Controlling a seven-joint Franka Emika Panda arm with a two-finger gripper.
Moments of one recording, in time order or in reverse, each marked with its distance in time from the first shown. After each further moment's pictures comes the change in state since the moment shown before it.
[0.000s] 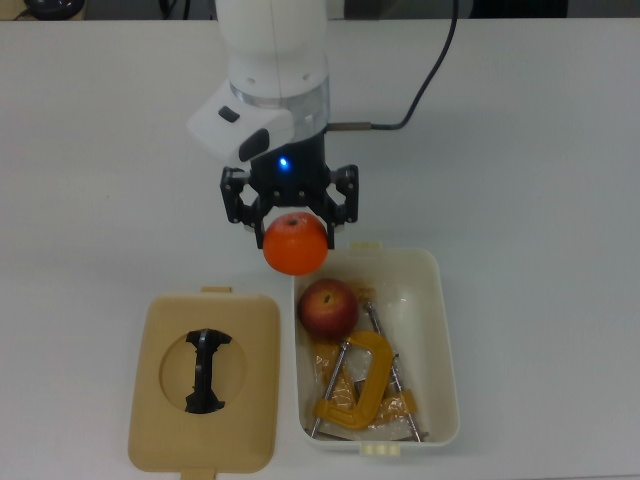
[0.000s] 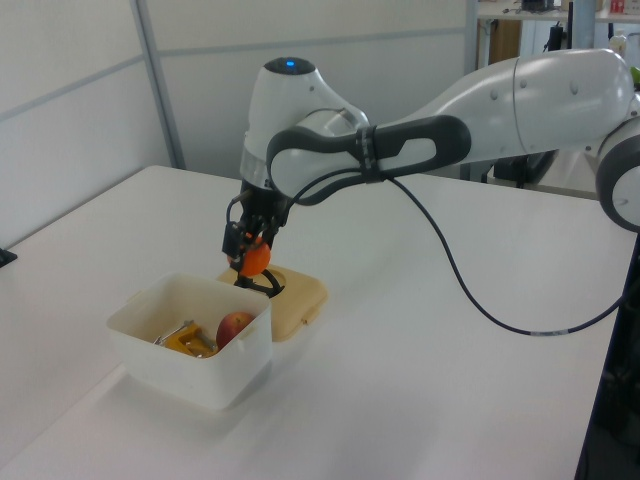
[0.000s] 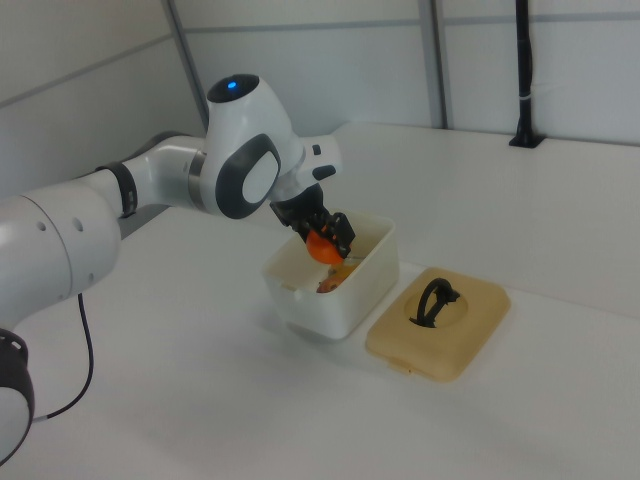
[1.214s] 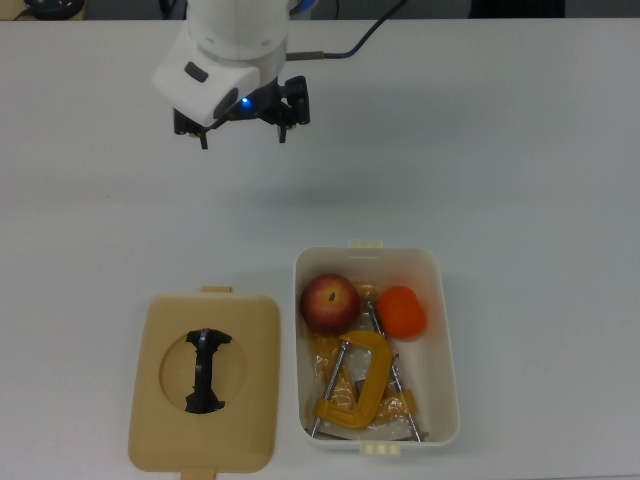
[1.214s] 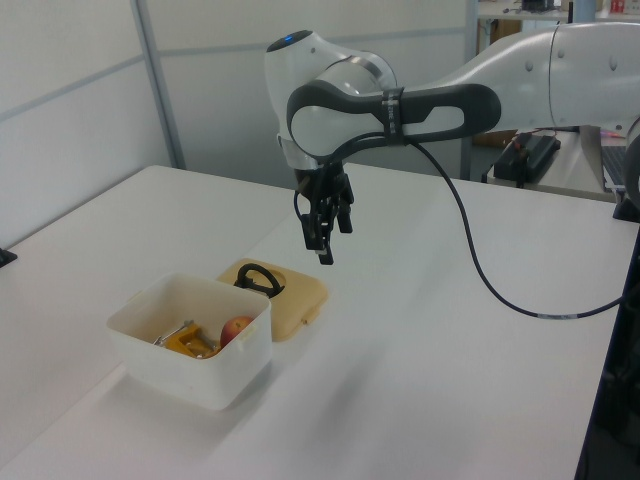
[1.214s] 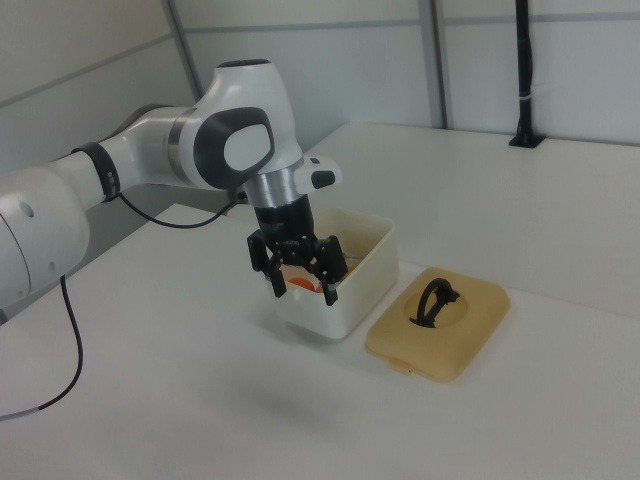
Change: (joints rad) arm 0.003 -0.106 -0.076 0.011 -0.075 -0.556 -0.252
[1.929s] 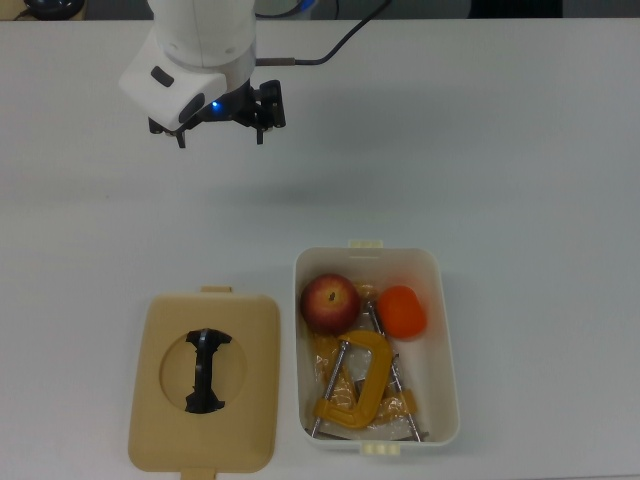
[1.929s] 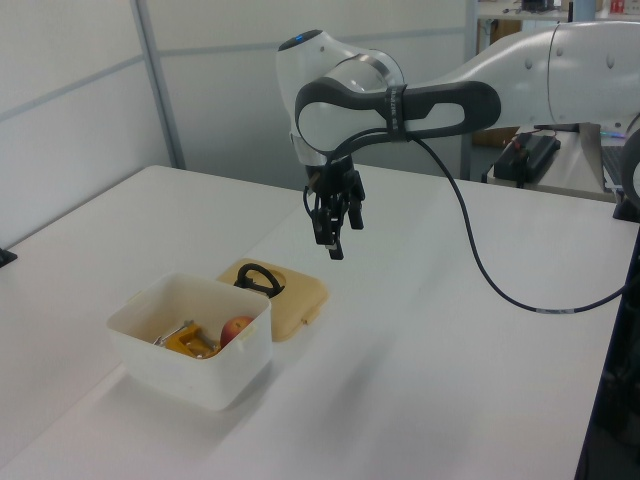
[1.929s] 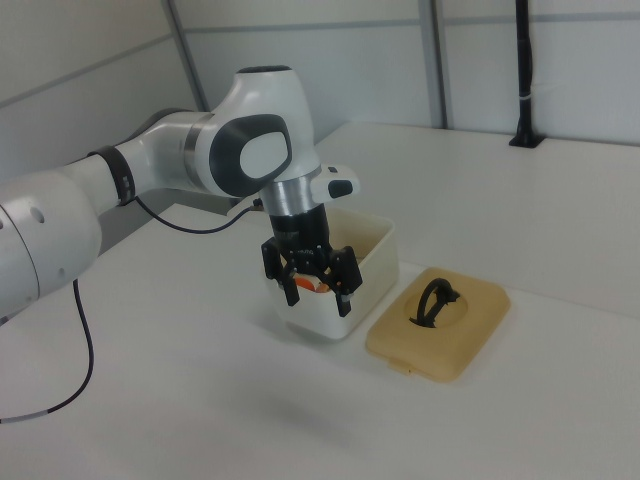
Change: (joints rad) arm -0.039 0.007 0.000 -0.006 0.000 -0.003 -0.001
